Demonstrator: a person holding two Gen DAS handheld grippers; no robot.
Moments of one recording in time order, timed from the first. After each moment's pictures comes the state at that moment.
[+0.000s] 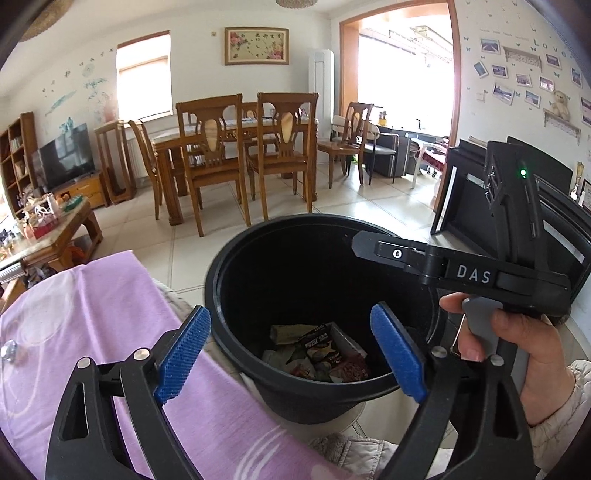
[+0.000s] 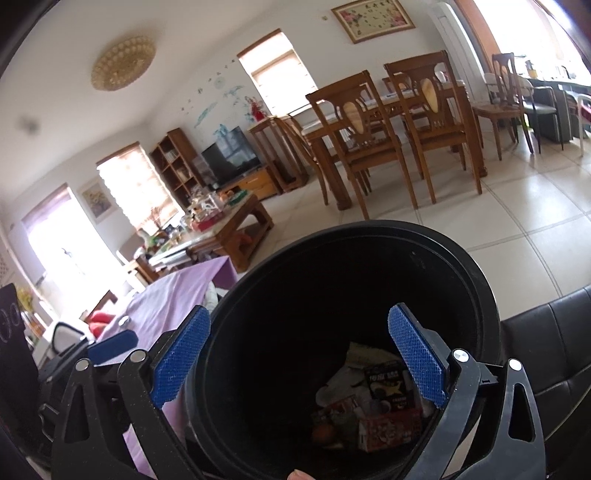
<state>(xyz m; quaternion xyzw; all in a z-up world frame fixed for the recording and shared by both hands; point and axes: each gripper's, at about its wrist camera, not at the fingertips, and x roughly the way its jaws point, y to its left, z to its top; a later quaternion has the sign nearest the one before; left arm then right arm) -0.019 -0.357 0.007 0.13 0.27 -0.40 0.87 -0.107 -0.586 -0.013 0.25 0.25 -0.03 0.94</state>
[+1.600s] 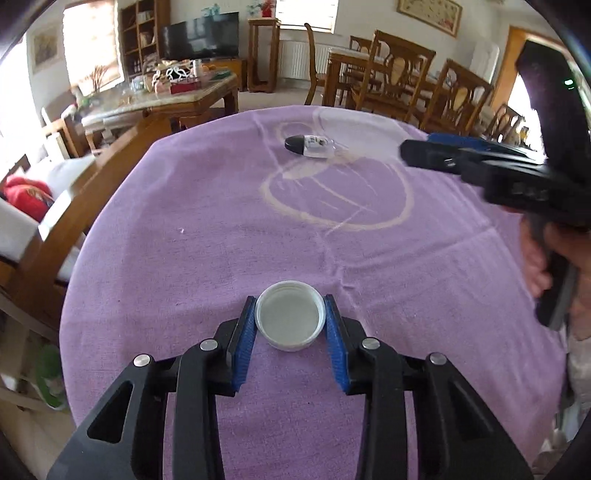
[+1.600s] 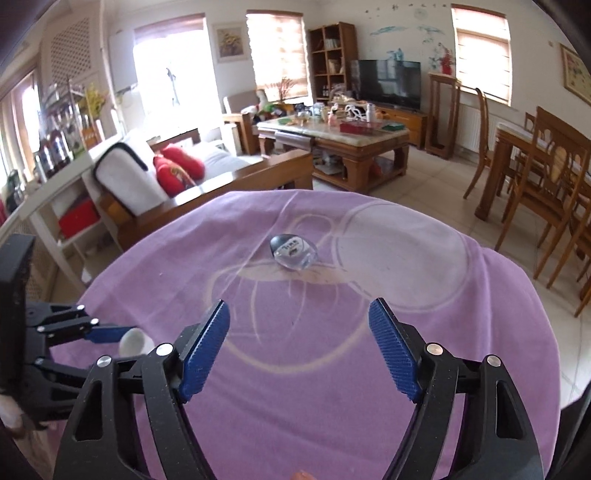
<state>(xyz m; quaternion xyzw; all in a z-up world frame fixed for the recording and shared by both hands) 0.085 0.012 -0.042 0.04 0.45 -0.17 0.88 0.145 -0.159 -0.006 -0.04 0.37 0.21 0.90</state>
